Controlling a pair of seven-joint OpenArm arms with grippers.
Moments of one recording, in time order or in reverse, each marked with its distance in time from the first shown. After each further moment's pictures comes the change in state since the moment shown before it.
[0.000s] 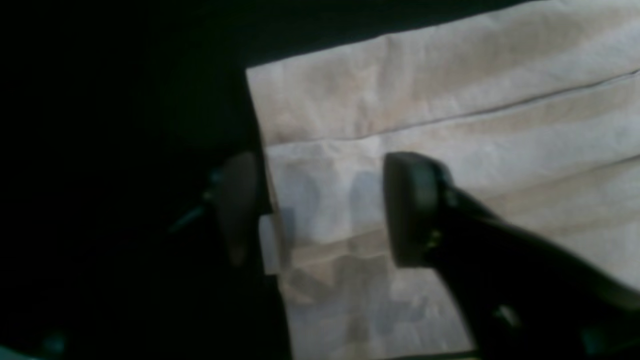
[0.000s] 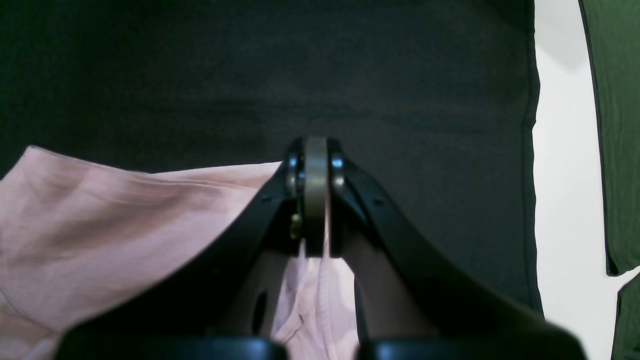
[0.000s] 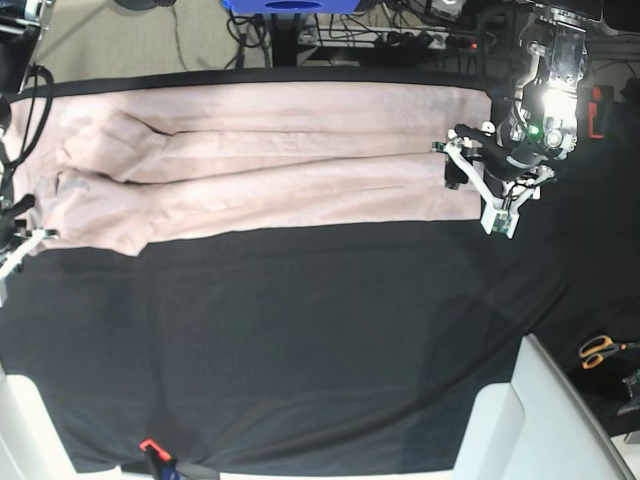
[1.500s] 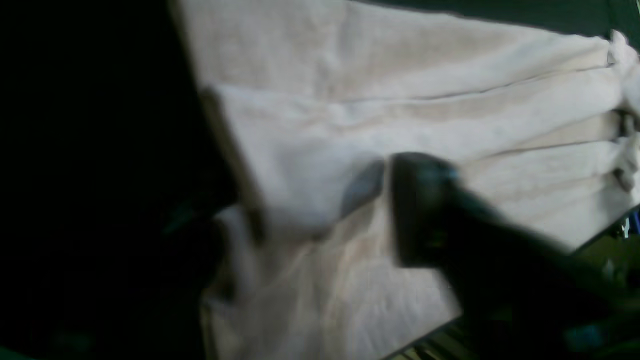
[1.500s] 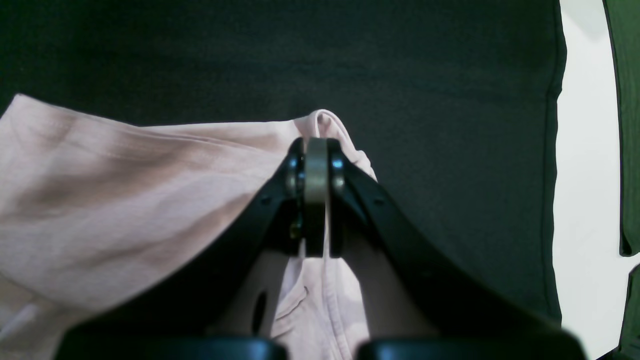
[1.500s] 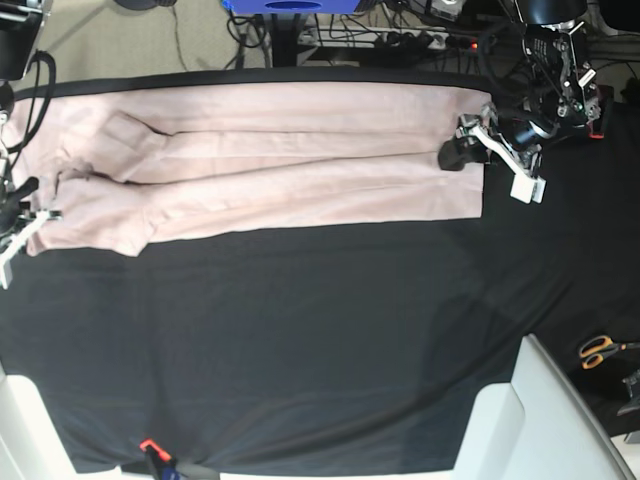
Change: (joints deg) left arm -3.8 8.7 -26.2 -26.9 -18.0 -38.0 -2.4; right arm -2.9 -0.1 -0.2 0.0 -0.2 0.2 -0.2
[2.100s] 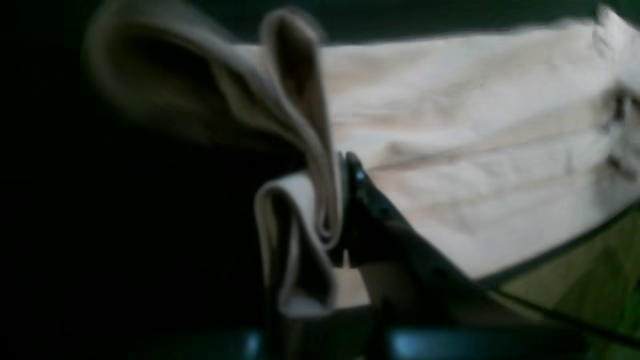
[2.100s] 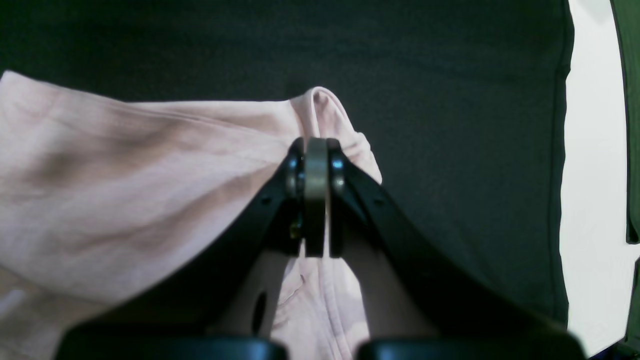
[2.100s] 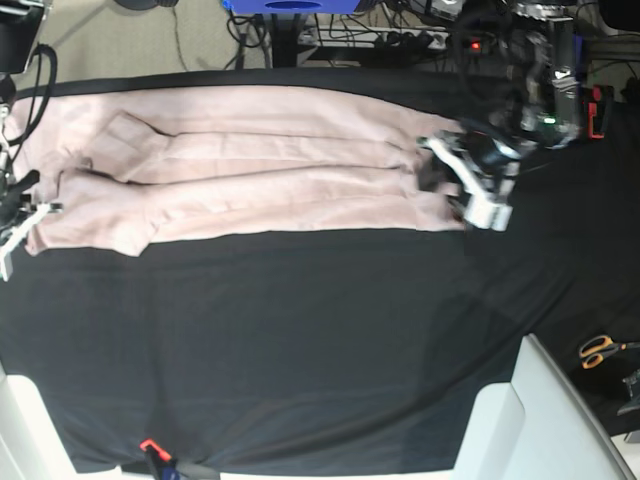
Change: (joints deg) left arm 4.3 0.5 17.0 23.5 4.0 18.1 2.0; right arm -1.1 -0.7 0.5 0.0 0.0 -0.1 0.4
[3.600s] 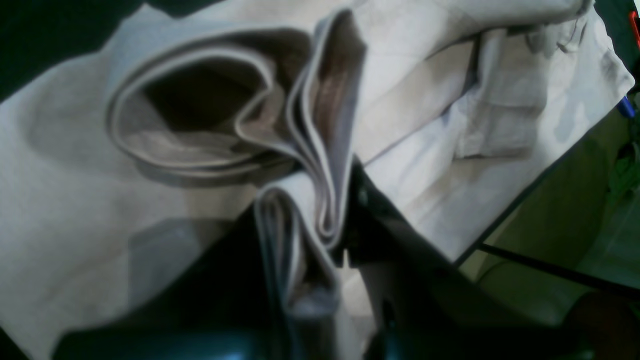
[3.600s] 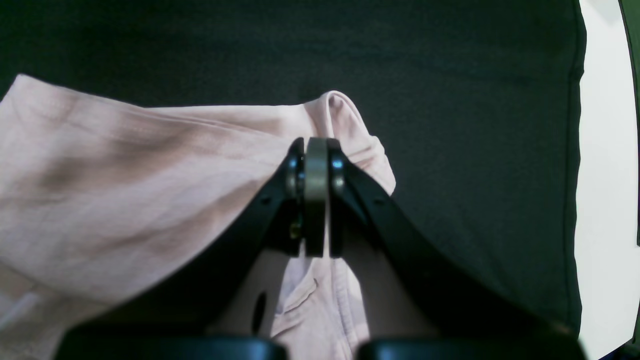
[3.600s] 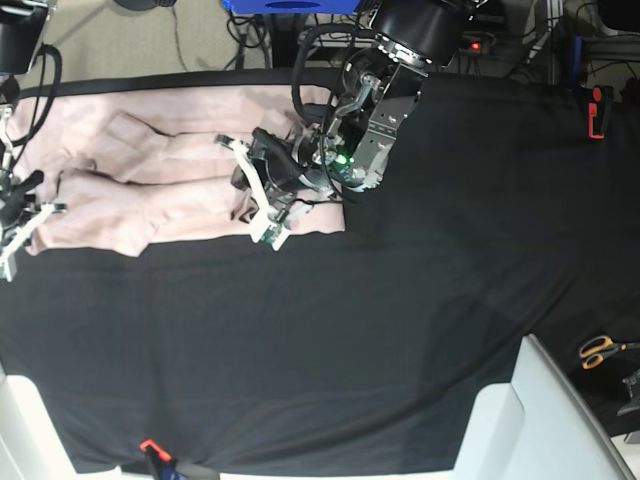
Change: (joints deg) left arm -15.1 15.4 32.7 -14.8 11.1 11.5 0.0; right arm 0.1 -0.4 0.0 0.0 0.0 0.0 -0.2
